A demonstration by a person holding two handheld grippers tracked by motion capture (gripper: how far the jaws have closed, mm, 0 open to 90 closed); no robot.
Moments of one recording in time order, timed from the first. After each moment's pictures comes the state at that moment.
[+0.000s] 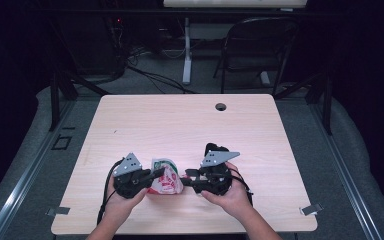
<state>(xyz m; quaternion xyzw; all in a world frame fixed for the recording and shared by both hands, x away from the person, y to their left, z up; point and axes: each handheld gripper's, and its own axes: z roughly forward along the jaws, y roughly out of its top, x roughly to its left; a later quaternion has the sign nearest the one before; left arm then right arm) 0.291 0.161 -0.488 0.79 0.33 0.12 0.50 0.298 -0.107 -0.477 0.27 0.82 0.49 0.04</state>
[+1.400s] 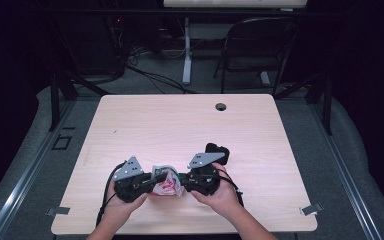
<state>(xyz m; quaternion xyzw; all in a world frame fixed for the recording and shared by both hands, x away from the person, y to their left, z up) 0.284 0.160 -0.491 0.80 0.30 0.10 0.51 0.304 -0.080 -0.489 0.27 0.84 0.47 0.04</state>
